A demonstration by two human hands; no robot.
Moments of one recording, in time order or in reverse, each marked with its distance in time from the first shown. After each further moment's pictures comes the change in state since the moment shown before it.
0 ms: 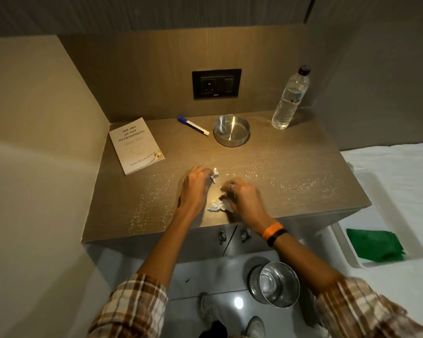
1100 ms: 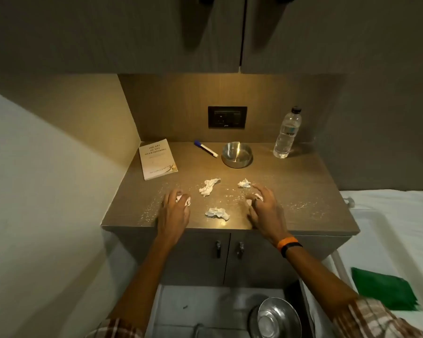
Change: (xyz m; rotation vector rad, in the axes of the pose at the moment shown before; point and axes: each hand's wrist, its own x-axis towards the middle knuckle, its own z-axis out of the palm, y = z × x) left_hand -0.095 0.004 -0.055 0.278 0.111 -0.088; right_hand -0.047 0.048 -0.055 -0.155 0.173 -0.100
